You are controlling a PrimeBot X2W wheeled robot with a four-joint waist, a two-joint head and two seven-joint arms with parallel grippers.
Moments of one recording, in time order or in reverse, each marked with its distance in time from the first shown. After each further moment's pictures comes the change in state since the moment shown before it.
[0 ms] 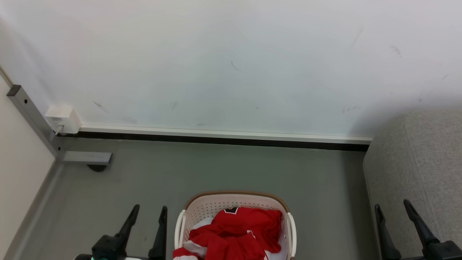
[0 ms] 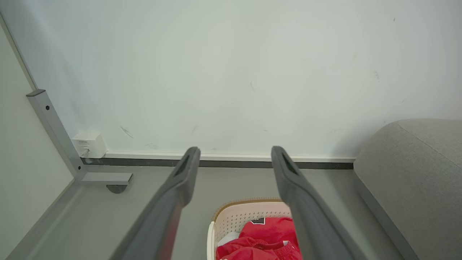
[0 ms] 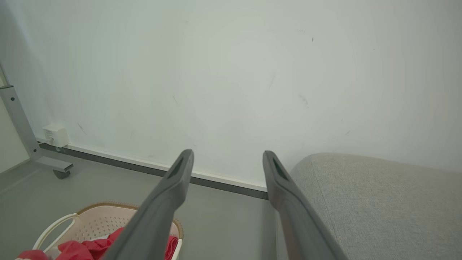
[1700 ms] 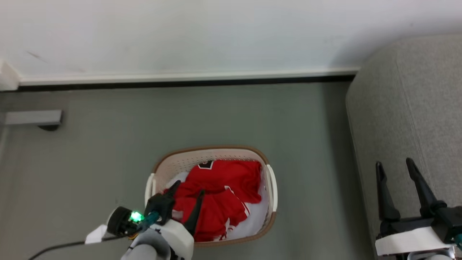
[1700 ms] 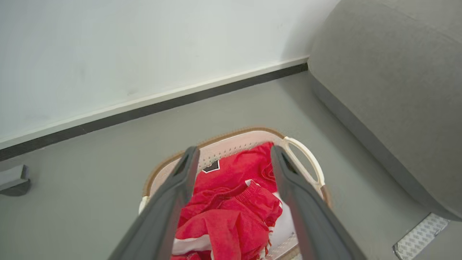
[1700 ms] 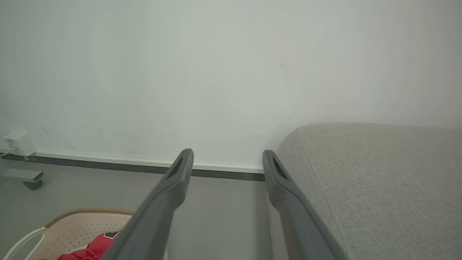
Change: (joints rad) left arm -0.313 0.010 -0.184 0.364 0.105 -0.058 -0.001; right arm -0.137 0.033 -0.007 -0.029 0.049 0.001 -0.003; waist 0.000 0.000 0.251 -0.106
